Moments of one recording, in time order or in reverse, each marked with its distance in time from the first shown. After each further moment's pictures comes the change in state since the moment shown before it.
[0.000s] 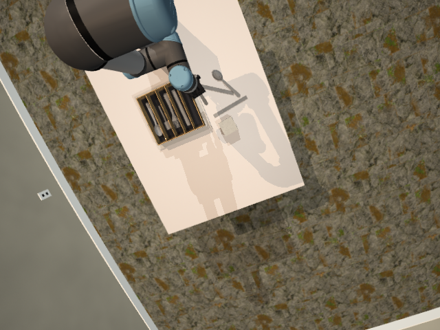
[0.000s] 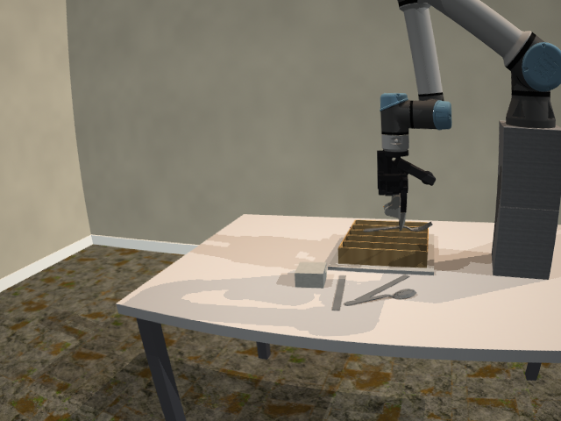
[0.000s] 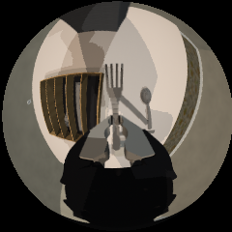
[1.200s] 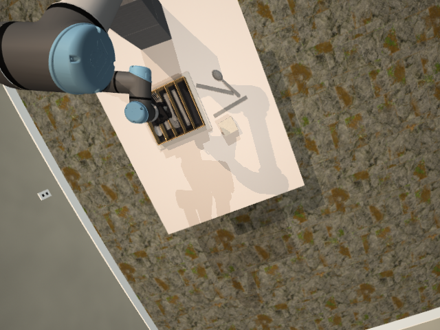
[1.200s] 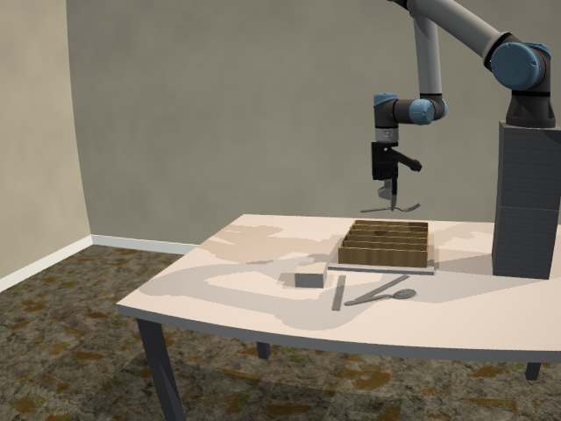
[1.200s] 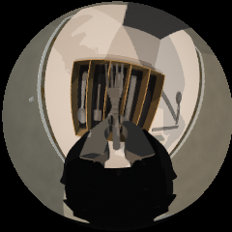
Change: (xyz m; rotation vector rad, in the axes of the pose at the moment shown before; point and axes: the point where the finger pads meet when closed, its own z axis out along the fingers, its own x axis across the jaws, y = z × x) arm -0.194 0.010 0.000 0.001 0.002 -0.008
